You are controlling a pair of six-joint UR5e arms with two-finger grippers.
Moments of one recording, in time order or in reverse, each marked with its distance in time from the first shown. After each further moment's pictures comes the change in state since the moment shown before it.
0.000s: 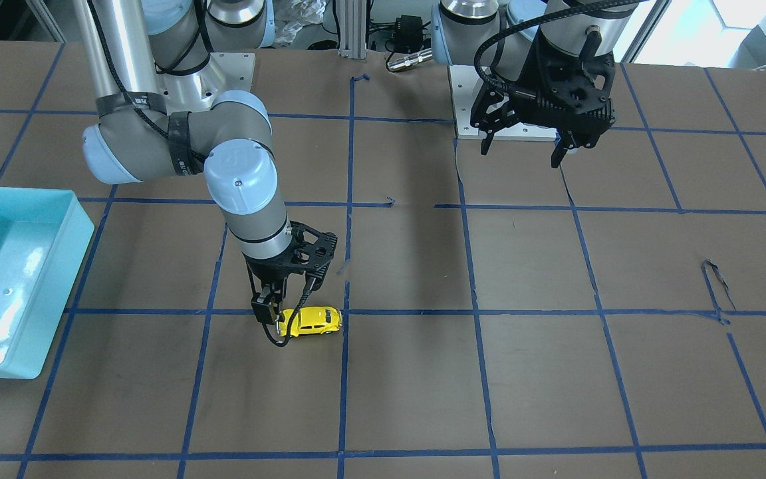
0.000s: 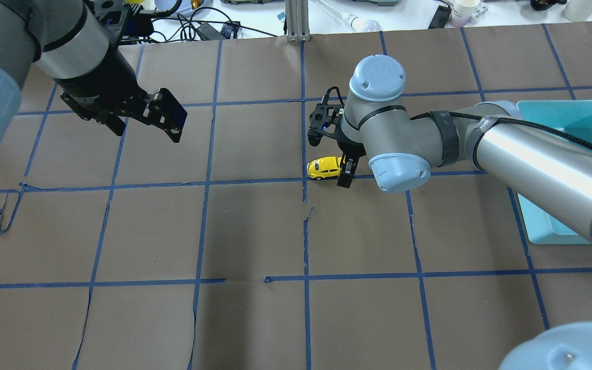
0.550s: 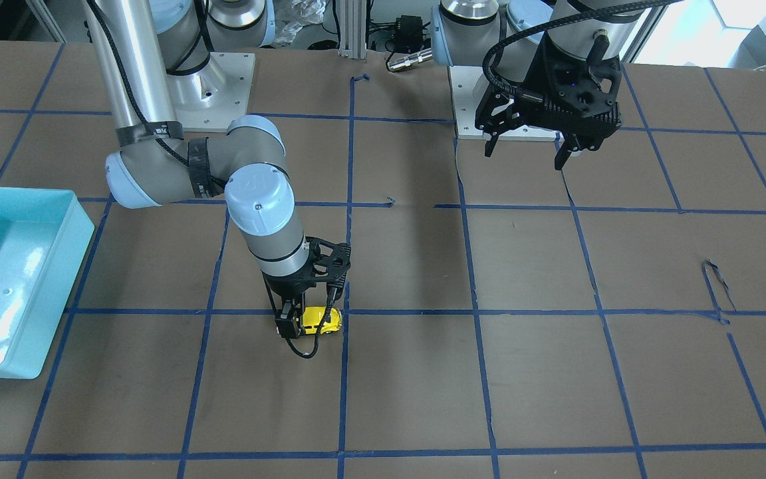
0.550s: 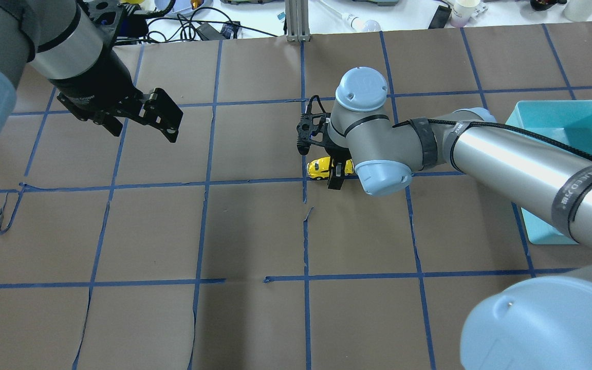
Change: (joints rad) left arm 0.012 0.001 -0.005 0.005 -0.009 0.011; right arm 0.022 0.082 -0.031 -0.067 0.030 -0.069
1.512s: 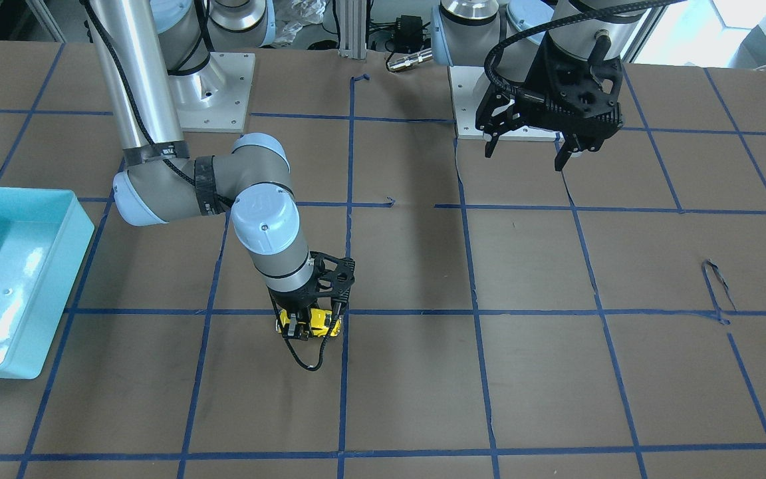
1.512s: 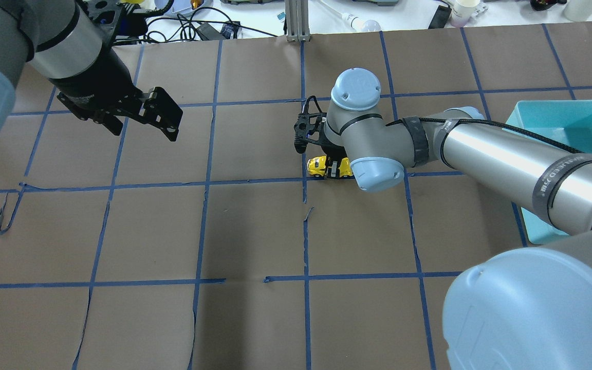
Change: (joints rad) left arm 0.002 0.000 0.000 0.003 -0.006 0.001; right arm 0.001 0.048 -0.032 -0.010 0.001 0.008
